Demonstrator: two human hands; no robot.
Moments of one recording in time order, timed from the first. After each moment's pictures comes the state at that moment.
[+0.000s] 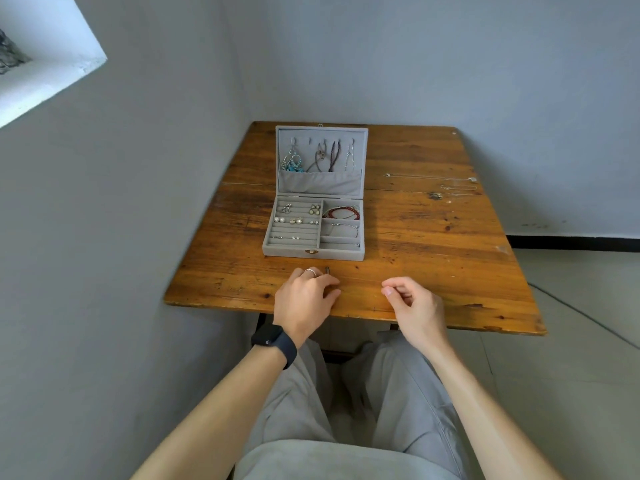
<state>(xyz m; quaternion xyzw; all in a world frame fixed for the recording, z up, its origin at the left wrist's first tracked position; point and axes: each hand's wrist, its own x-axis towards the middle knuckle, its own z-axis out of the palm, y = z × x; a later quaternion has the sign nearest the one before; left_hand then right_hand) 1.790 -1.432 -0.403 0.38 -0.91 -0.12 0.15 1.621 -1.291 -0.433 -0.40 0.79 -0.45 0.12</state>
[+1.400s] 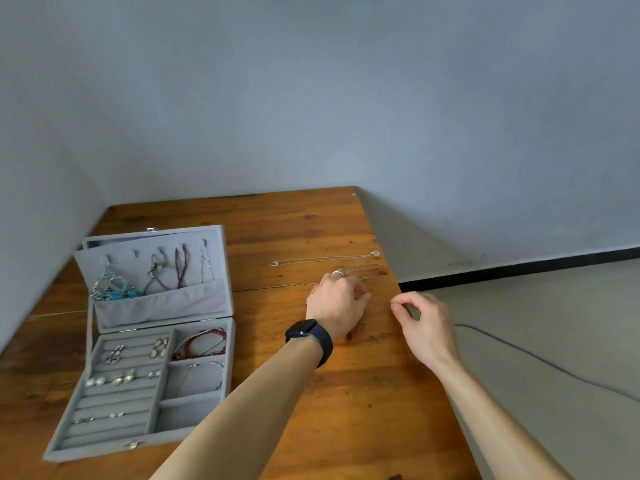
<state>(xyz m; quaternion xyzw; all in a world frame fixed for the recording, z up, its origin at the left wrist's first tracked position) 1.428 -1.464 -0.392 0.29 -0.92 -0.23 0.11 1.344 -1.310 -0.429 -0.27 0.87 -0.41 0.06</state>
